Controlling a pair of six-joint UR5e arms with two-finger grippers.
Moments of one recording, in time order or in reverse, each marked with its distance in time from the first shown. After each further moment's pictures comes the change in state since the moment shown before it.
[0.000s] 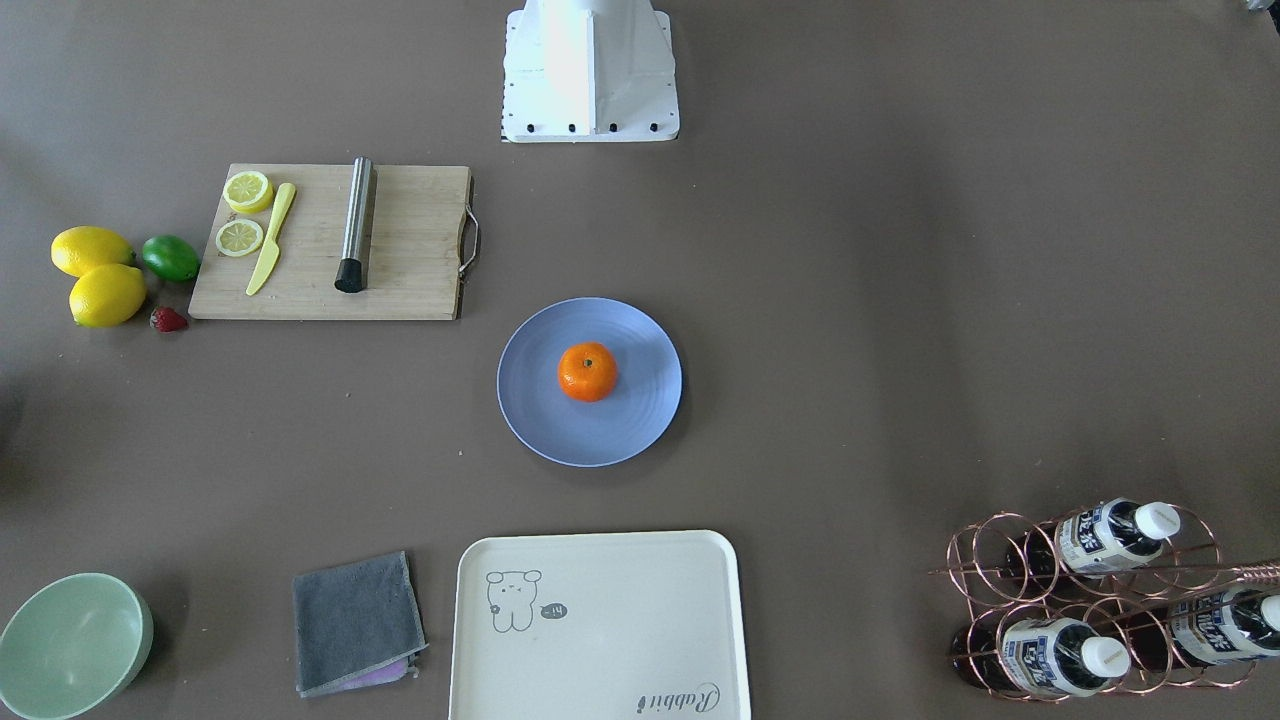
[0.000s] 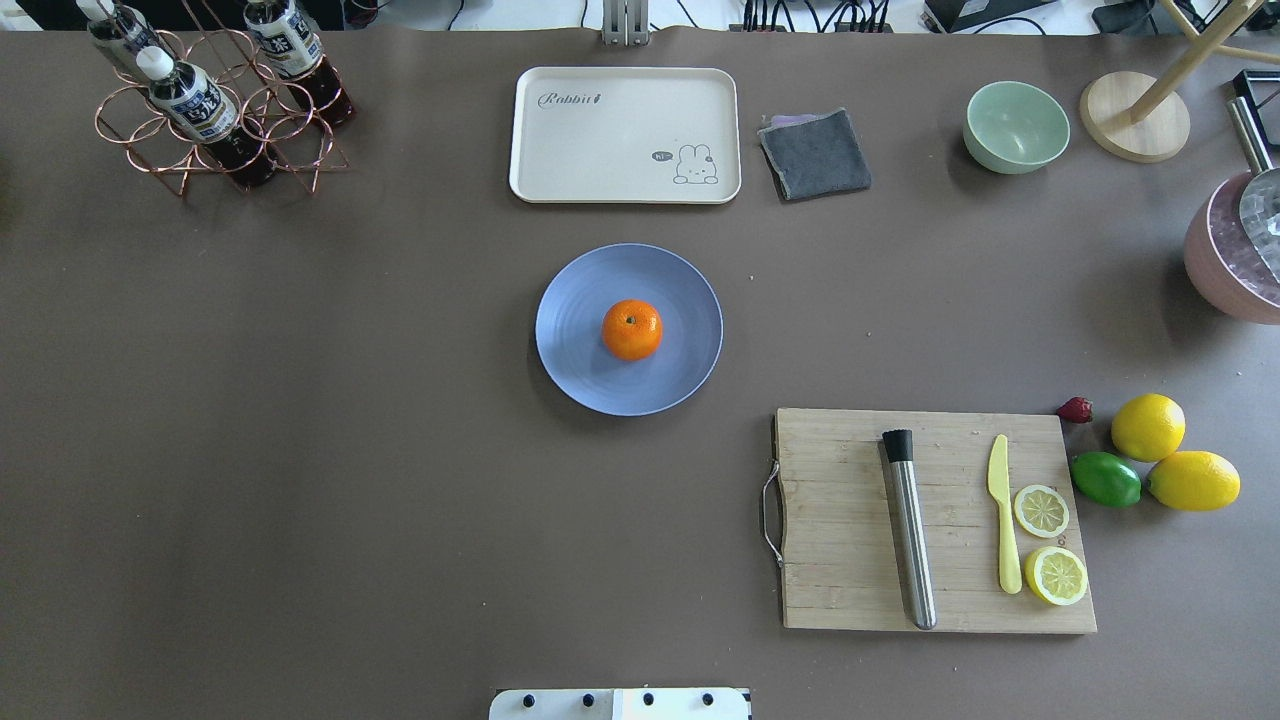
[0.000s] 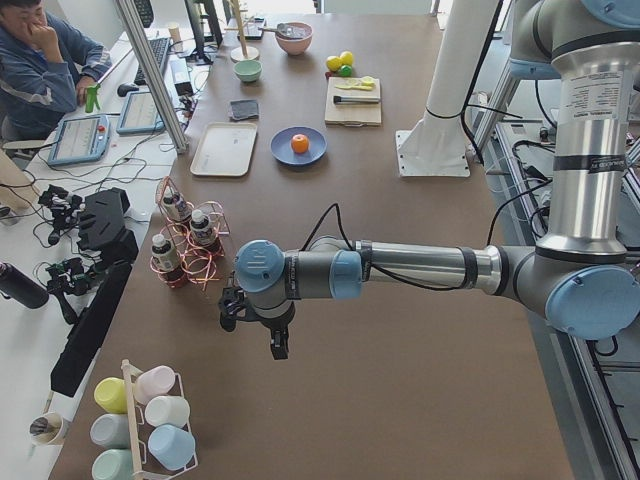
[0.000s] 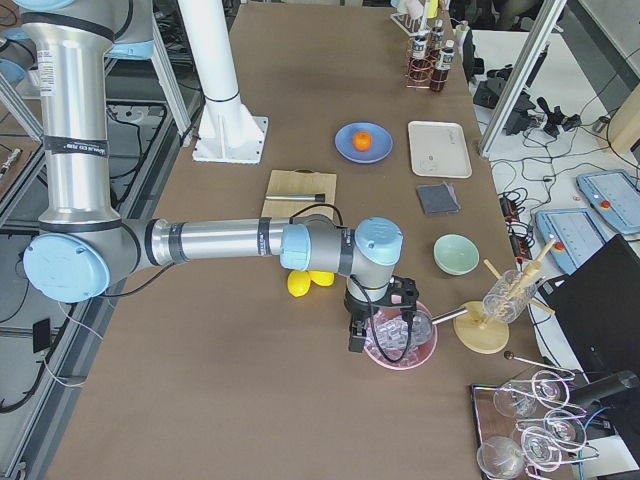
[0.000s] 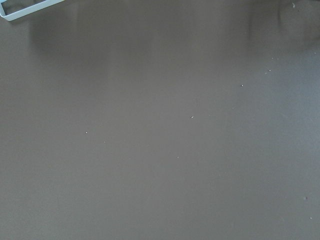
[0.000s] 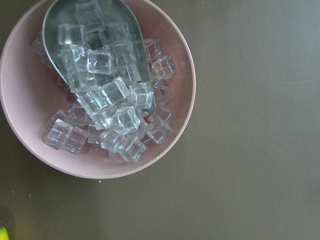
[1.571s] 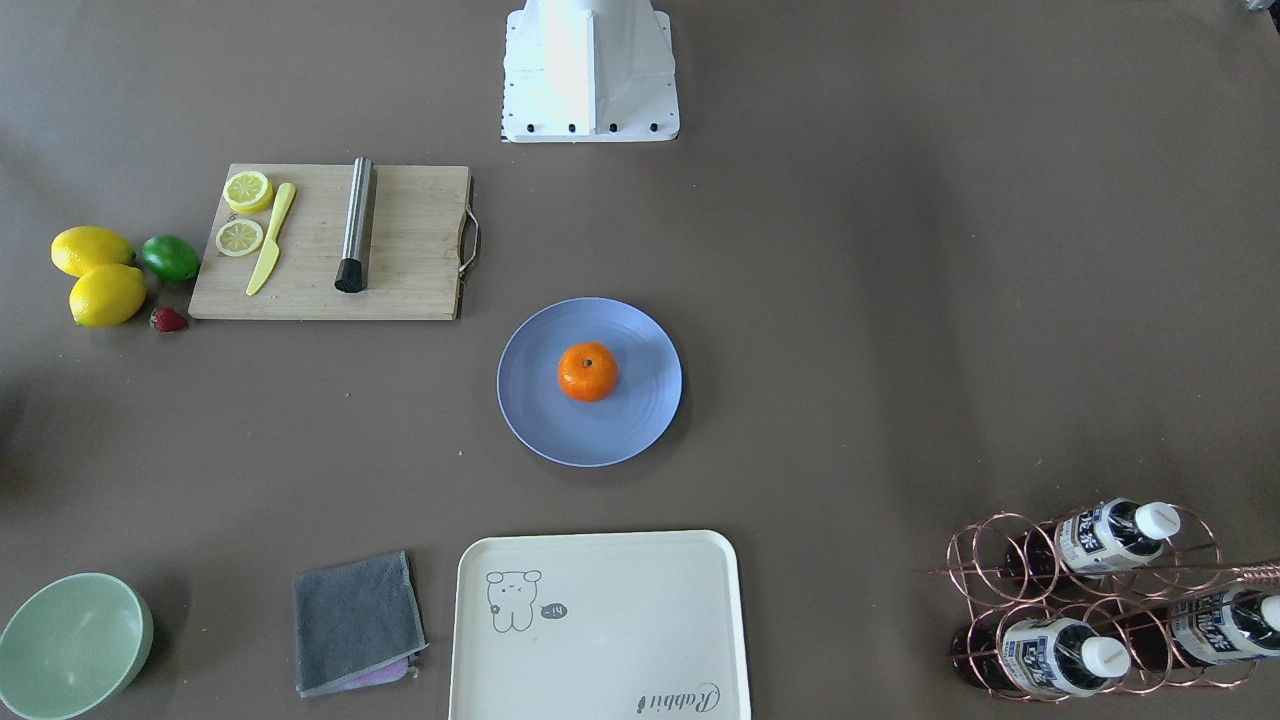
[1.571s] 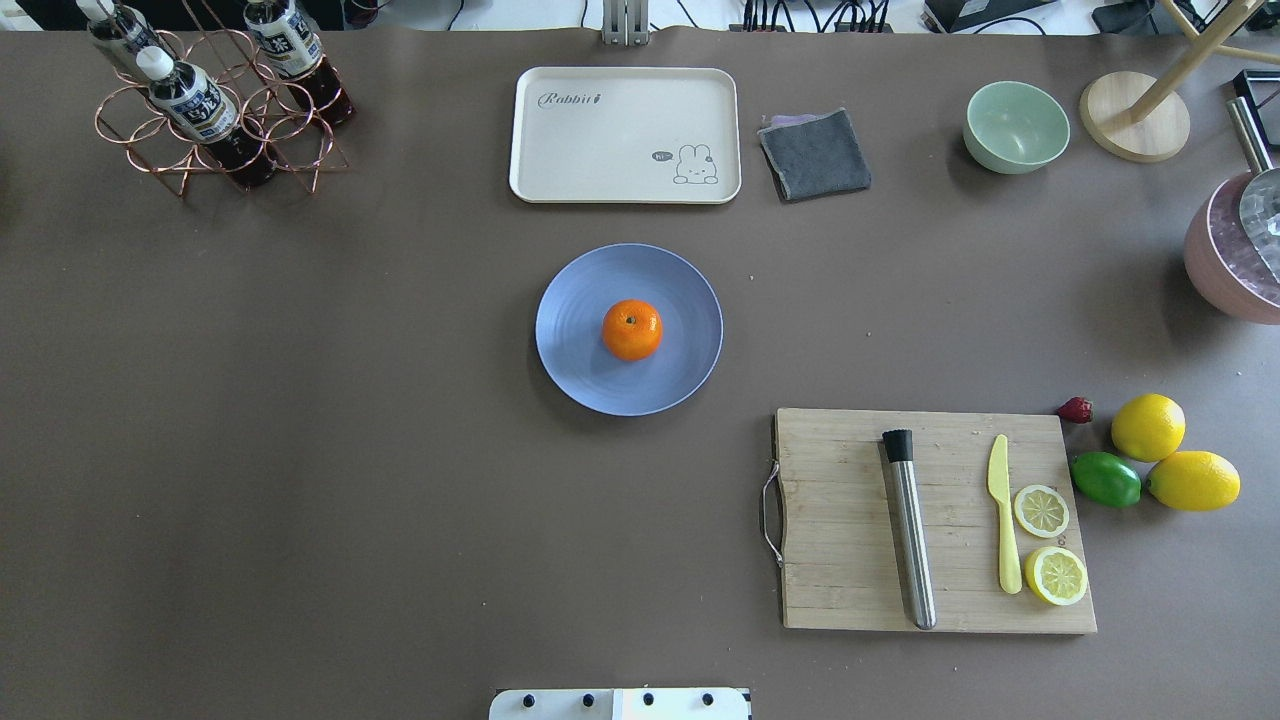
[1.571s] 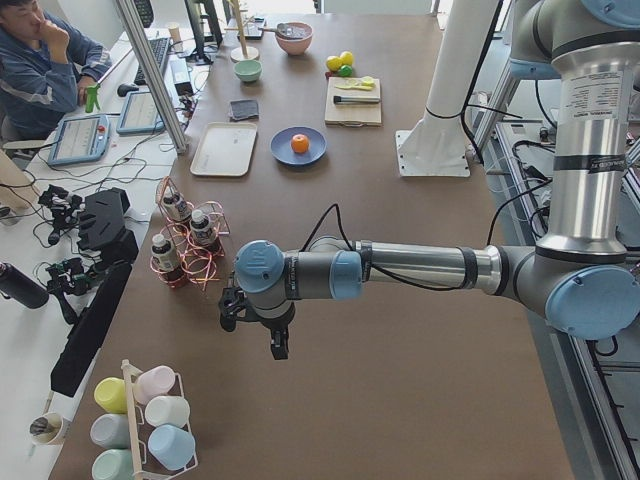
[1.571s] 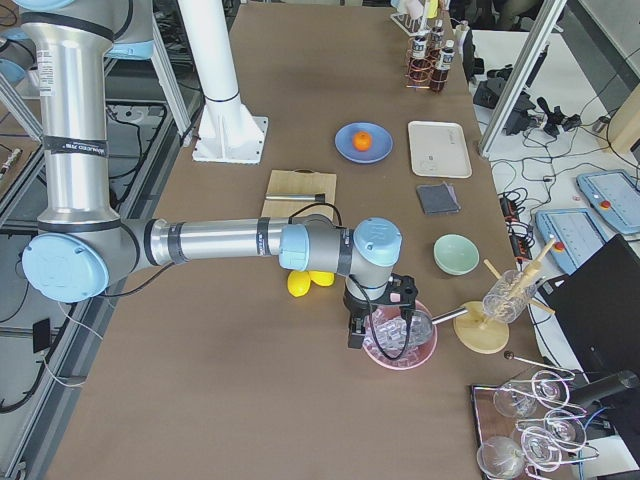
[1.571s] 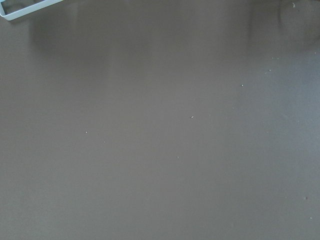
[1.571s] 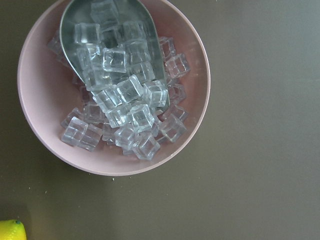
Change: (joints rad) left arm 0.000 0.000 0.003 0.000 -0.001 0.000; right arm 0.001 -0.004 0.003 0.002 0.042 -0.001
